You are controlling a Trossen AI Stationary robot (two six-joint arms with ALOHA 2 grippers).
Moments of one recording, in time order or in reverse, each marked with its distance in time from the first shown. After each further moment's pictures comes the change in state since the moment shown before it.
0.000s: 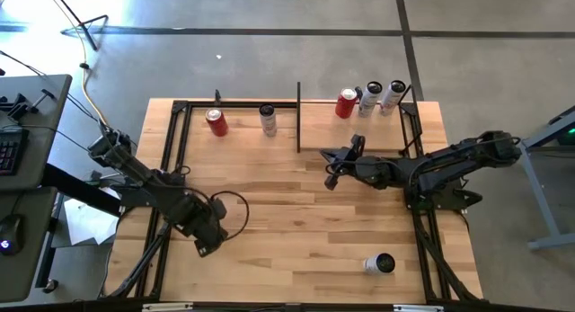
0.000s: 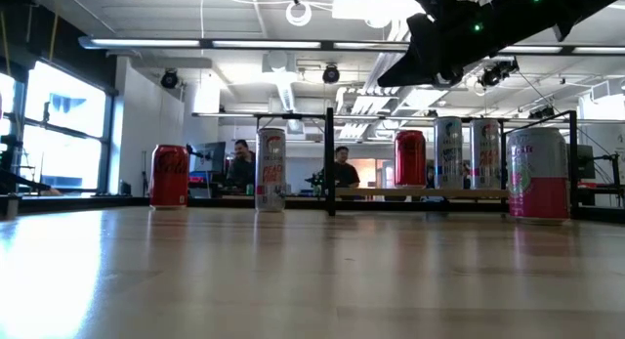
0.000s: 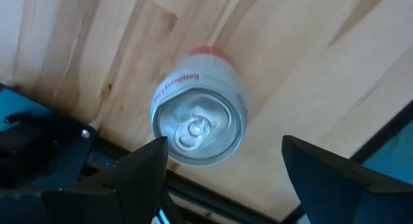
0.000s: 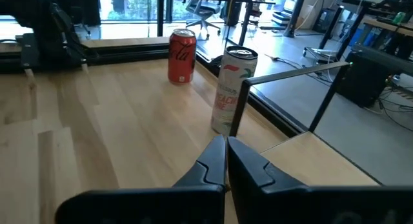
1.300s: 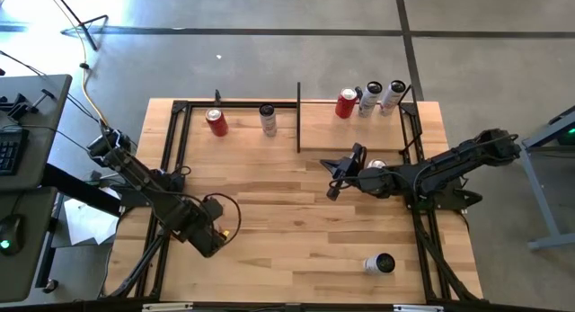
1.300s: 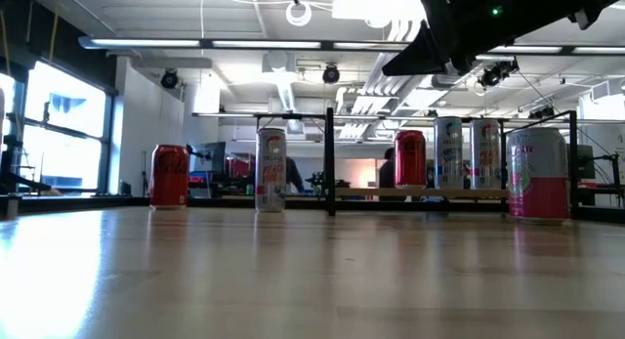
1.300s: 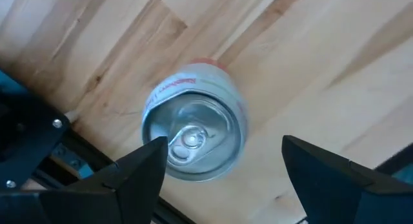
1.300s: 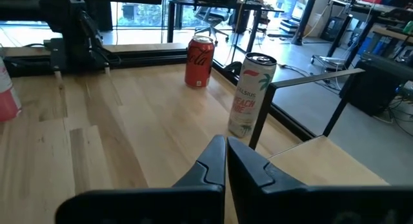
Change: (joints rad) left arm -0.051 -0.009 -0.060 0.073 -0.077 -0.284; right arm 0.121 0.000 0.000 0.005 0.089 0.020
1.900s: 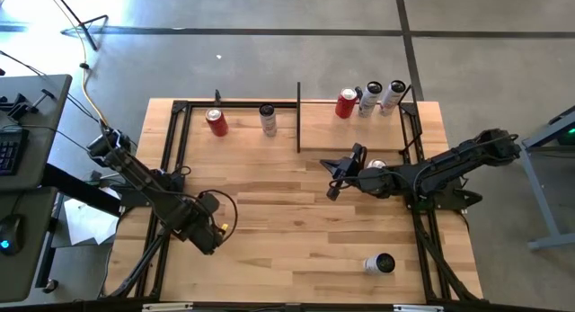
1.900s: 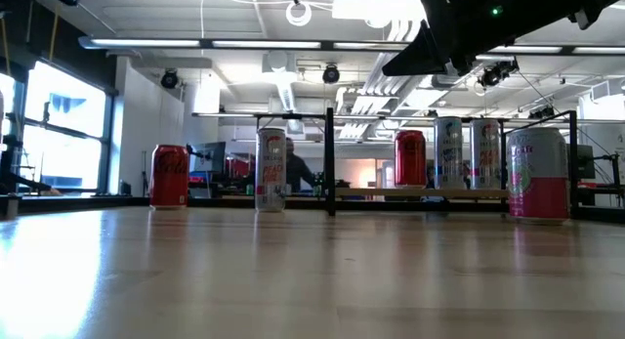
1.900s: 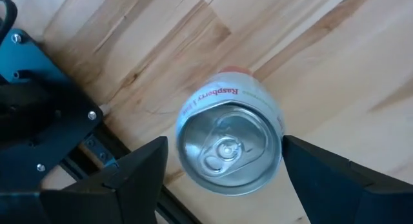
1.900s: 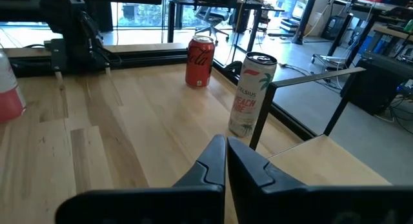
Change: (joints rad) left arm 0.000 -0.002 -0.036 -0.073 -0.021 -0.085; right arm 0.000 0.000 0.000 -0.001 -0.002 0.004
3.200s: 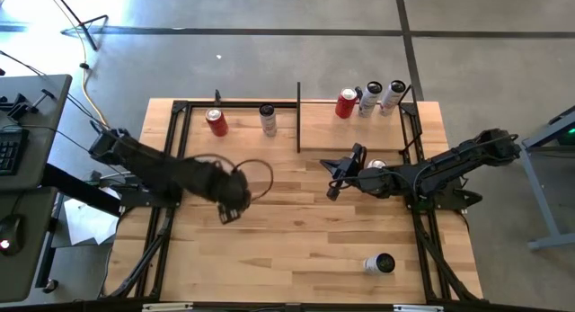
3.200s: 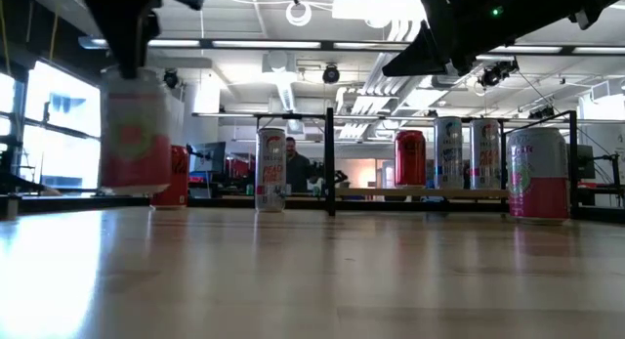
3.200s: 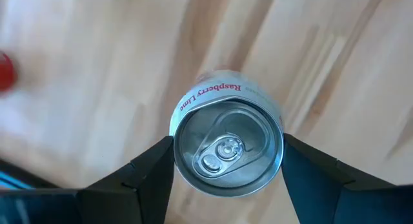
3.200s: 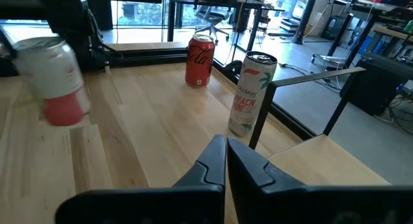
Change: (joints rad) left arm 0.402 0.005 0.116 0.071 -0.155 0.868; right arm 0.000 0.000 0.000 -0.005 0.000 -0.003
